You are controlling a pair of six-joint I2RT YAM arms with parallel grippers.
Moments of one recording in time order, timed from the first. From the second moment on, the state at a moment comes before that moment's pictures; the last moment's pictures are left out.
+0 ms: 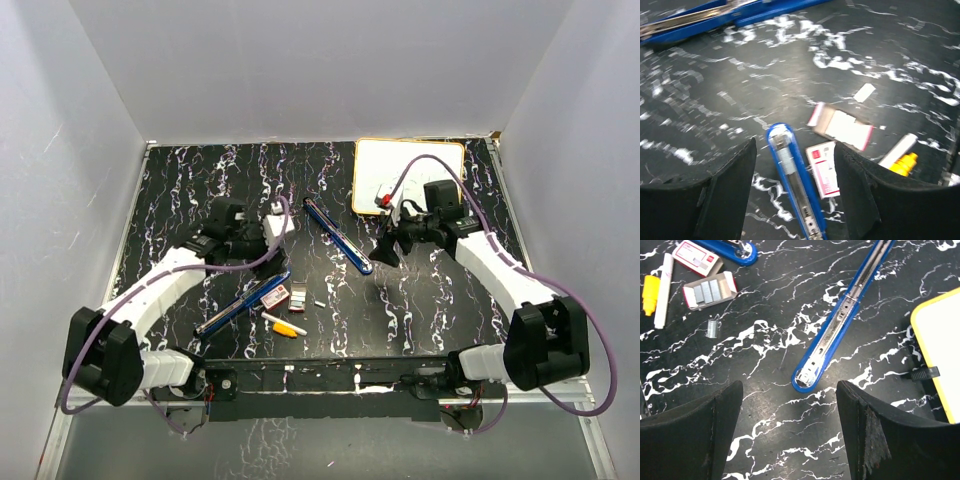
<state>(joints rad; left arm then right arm) -0.40 1.25 0.86 -0.39 0.58 0.55 0.23 1.31 0.94 -0.43 -0.81 -0.61</state>
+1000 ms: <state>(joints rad) -0.28 1.31 1.04 -0.68 0.68 0.76 0.60 1.39 0.77 -0.17 -0.64 -0.36</state>
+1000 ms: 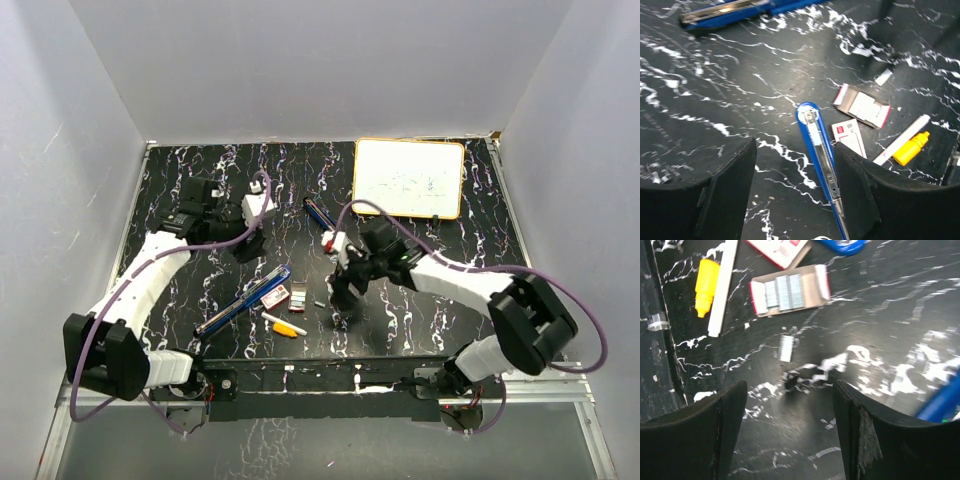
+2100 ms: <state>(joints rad) -0.25 1.28 1.09 -0.63 0.54 0.64 0.84 1.61 0.78 -0.02 -0.29 -0.34</state>
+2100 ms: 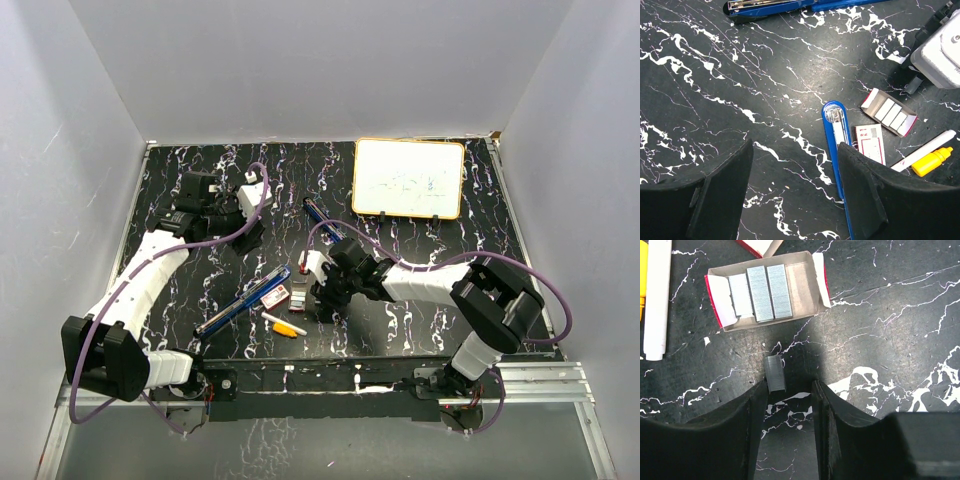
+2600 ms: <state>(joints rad) -0.25 1.28 1.09 -0.64 0.54 0.64 0.86 1.61 0.78 -0.03 -0.36 -0.44</state>
